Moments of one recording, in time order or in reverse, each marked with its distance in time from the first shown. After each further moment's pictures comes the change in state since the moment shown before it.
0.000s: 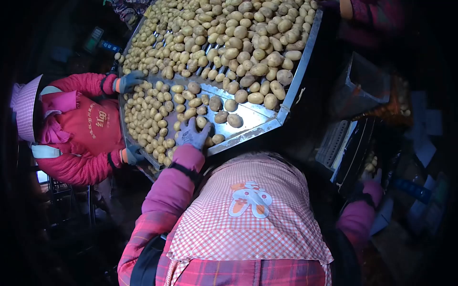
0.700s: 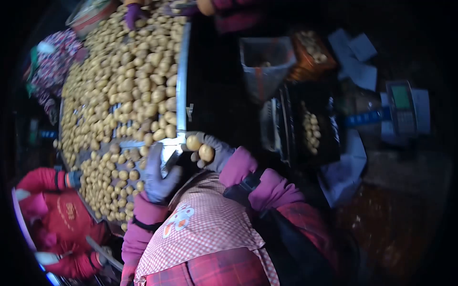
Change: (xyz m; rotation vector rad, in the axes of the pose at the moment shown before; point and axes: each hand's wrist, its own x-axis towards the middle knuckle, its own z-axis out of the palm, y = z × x) left_hand -0.109 0.173 -0.049 -0.811 -0.142 0.947; right_hand -0.371 -0.432 0.303 0.928 -1.161 0.603
